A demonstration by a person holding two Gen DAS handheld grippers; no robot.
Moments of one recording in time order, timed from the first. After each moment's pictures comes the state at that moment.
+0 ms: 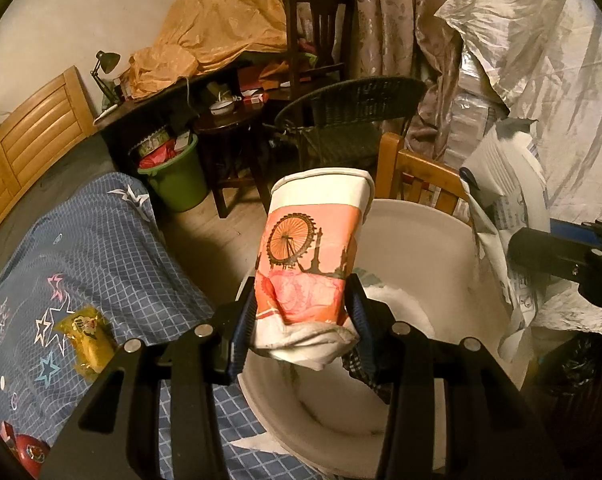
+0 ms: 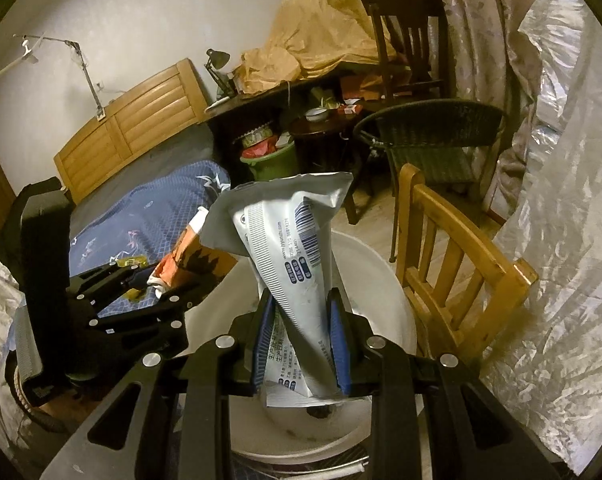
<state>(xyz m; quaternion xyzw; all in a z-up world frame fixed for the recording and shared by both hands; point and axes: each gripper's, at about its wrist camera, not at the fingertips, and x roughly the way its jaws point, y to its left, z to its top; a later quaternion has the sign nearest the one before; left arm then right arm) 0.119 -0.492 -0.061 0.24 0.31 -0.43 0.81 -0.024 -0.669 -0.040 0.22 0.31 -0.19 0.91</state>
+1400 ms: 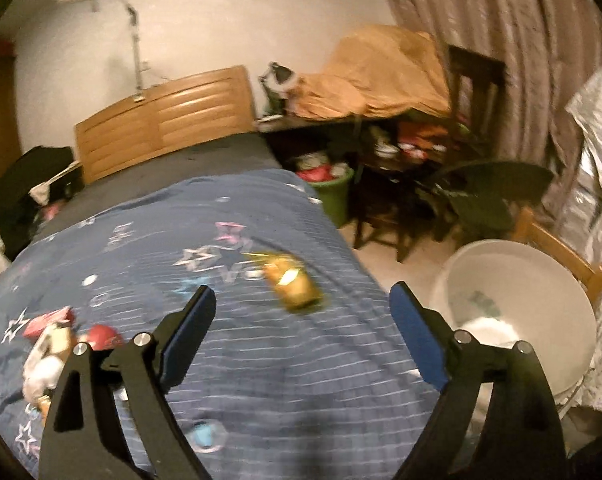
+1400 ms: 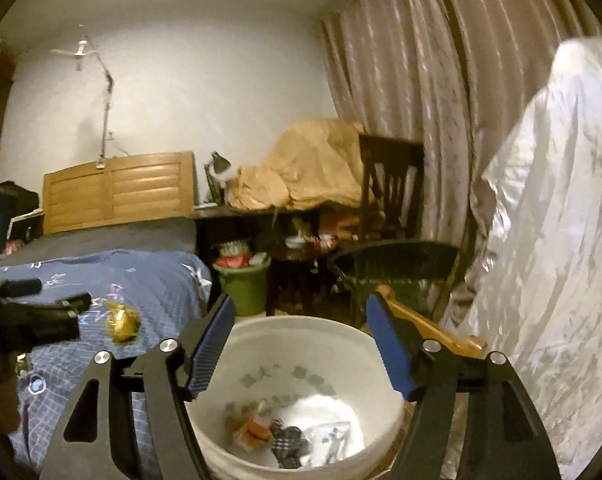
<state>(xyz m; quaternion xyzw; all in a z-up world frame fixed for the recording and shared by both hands) 0.121 -0.311 -0.021 0.11 0.24 -0.20 0.94 -0.078 -0.515 -0.037 0.02 0.08 -0.29 0.95</state>
